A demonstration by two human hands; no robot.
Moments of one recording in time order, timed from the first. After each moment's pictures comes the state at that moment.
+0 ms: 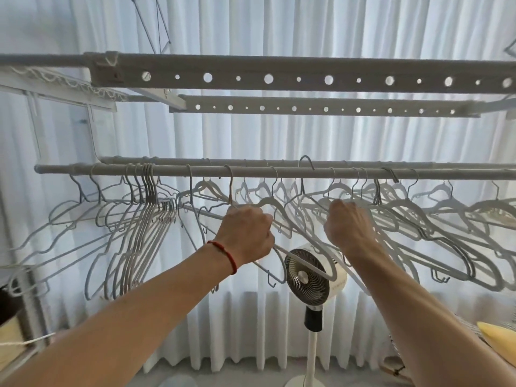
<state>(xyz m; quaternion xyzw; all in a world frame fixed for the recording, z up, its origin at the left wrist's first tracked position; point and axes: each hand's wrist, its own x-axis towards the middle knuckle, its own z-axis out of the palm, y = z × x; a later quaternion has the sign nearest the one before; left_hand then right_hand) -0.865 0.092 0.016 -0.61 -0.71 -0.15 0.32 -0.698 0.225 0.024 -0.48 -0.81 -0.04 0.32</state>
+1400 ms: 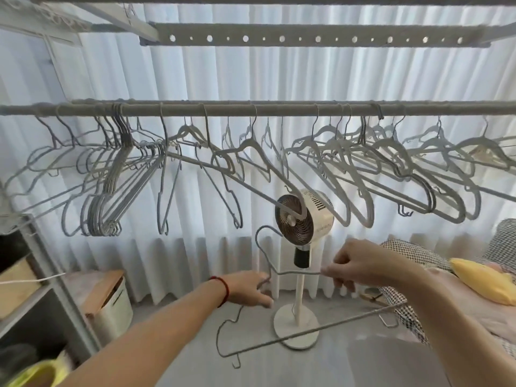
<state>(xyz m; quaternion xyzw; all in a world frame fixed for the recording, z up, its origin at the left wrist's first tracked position) -0.816 0.076 -0.169 -0.62 -0.73 -0.04 -0.30 -0.570 0.184 -0.084 -0.36 -0.90 0.24 0.00</state>
